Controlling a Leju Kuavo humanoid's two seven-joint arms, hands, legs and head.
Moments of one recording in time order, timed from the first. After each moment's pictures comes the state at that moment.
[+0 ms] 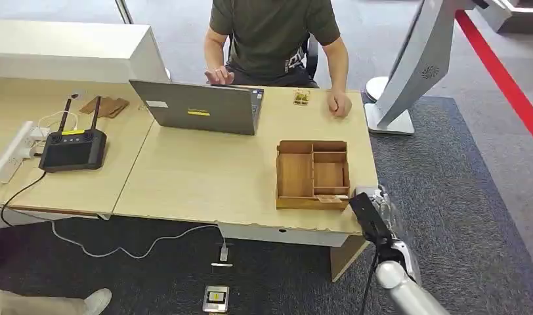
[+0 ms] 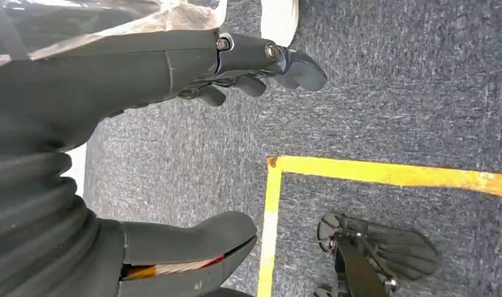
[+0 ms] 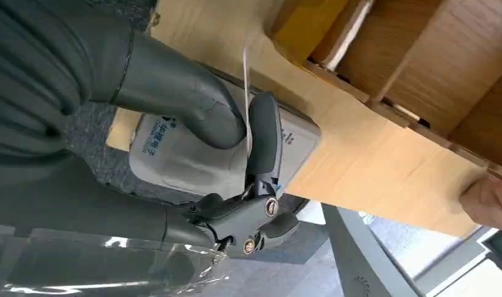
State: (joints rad) left arm -0.09 0.10 -1.01 -0.28 1.10 0.33 0.01; right arm -0.45 -0.23 0.65 -0.78 0.22 -0.47 0.11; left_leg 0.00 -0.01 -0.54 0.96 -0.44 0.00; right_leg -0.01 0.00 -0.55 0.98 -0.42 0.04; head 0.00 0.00
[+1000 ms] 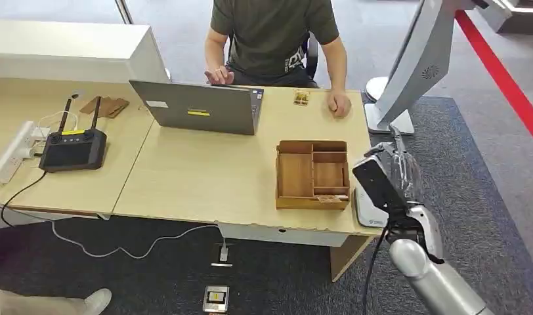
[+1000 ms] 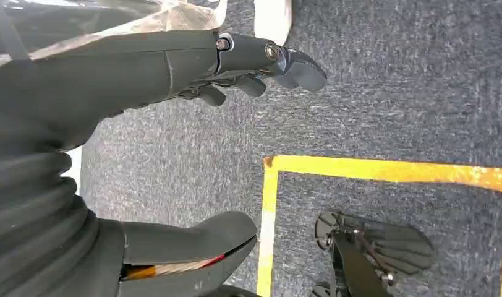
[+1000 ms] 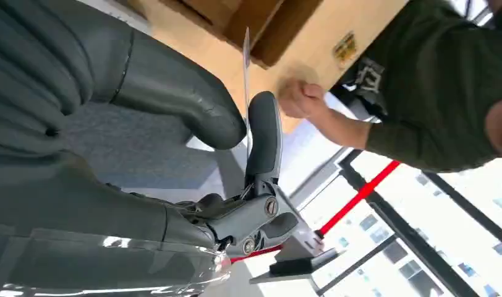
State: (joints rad) left arm -0.10 0.11 -1.05 -0.28 1.12 0.31 0.00; right arm -0.50 -0.36 0.65 -1.32 0.43 -0.41 0.28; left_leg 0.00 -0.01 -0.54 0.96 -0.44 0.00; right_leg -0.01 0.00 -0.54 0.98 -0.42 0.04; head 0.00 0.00
